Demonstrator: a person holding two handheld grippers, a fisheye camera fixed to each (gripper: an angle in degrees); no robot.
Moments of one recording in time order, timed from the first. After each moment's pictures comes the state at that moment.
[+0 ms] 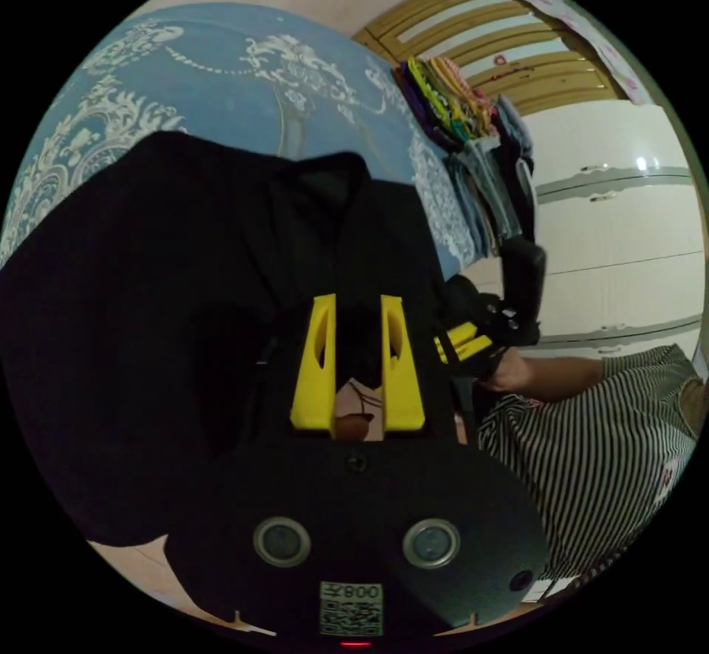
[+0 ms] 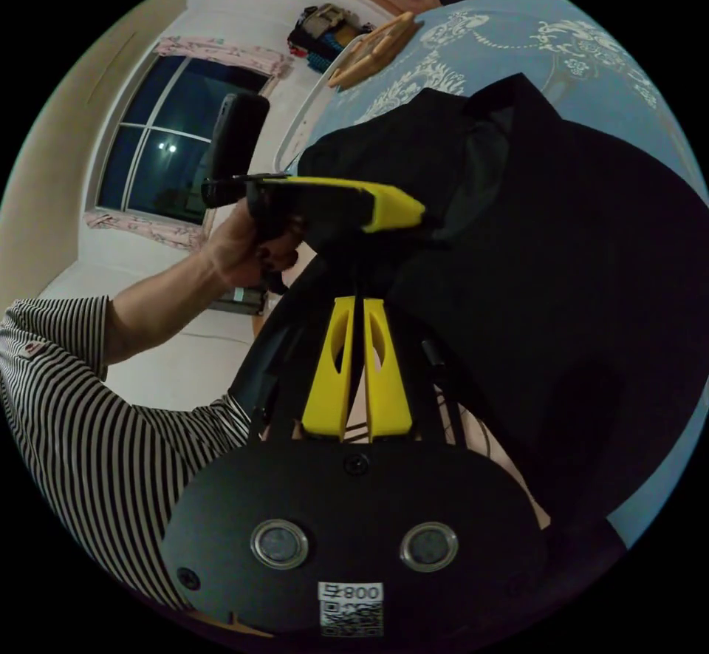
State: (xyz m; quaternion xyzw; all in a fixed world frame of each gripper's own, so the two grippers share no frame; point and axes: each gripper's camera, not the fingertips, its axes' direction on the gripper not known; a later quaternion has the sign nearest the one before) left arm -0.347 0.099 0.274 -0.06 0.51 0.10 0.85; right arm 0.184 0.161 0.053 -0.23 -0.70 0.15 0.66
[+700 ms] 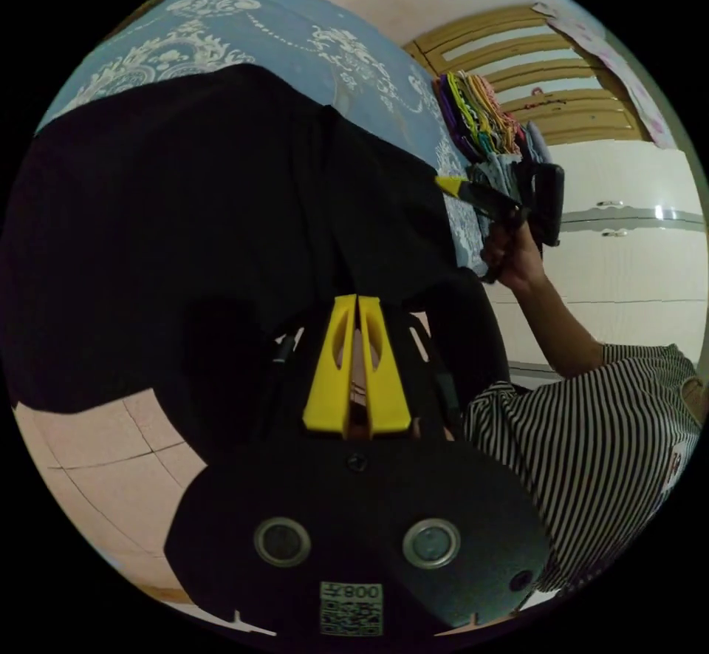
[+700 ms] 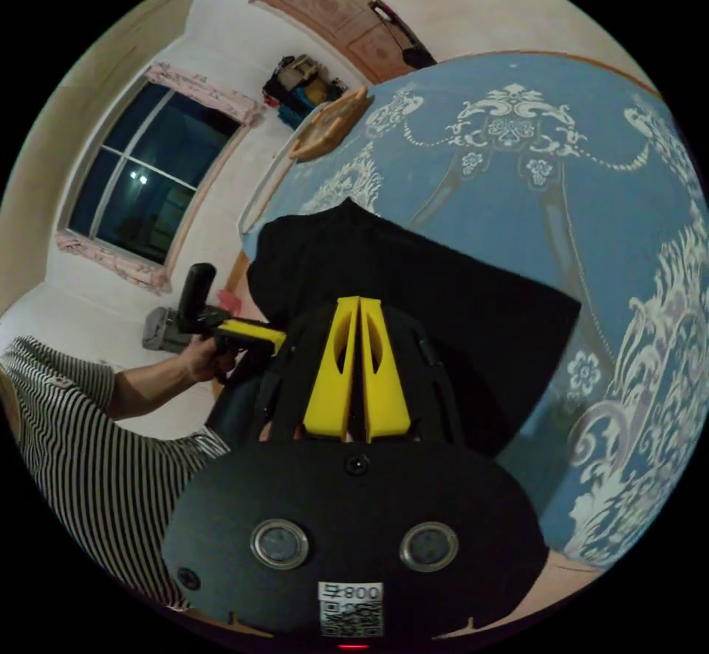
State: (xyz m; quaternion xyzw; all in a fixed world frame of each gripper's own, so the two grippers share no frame) left arm -0.549 0.234 0.297 -0.09 0.52 0.01 0.85; right arm 0.128 -0.034 0.142 -0.18 -0.60 0.20 0.75
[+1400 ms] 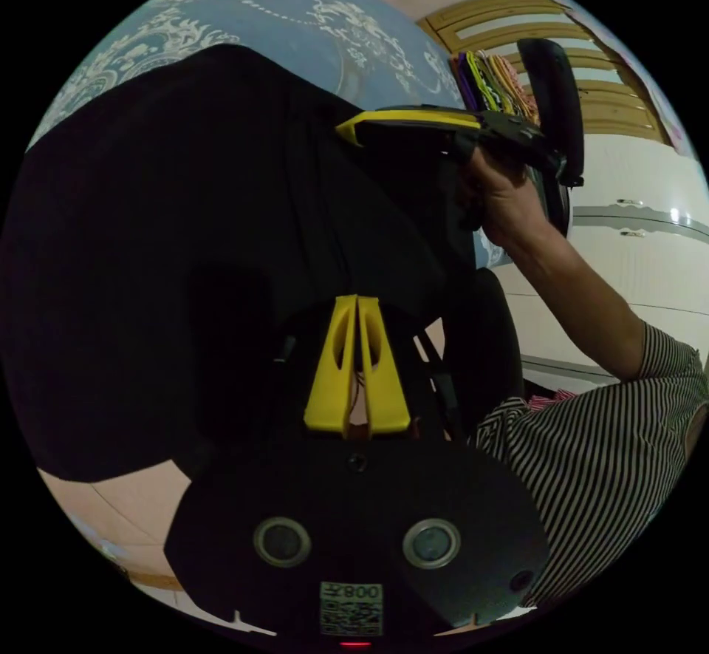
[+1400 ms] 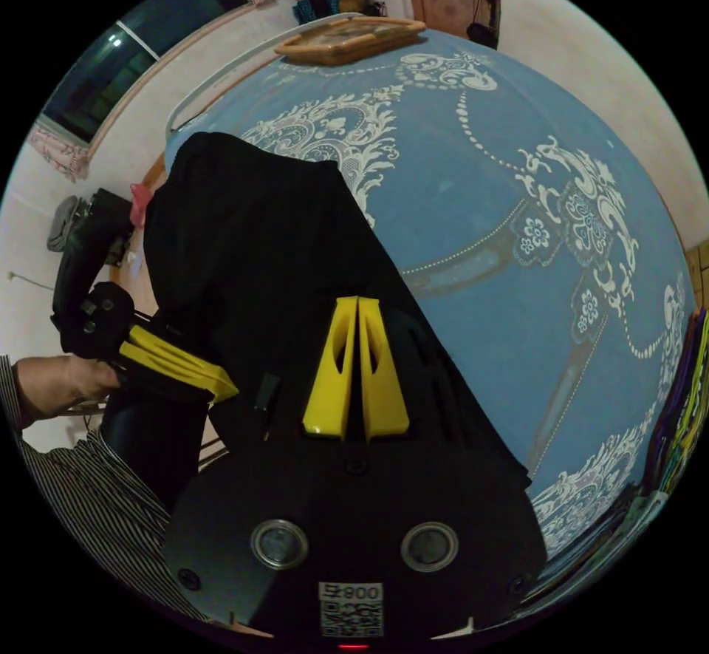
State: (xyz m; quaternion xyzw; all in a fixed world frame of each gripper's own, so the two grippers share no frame) left arm -0.609 0.259 0.317 -0.11 0.49 0.03 0.86; right arm -0.037 -0.234 0.198 -0.24 -0.49 -0.03 0.84
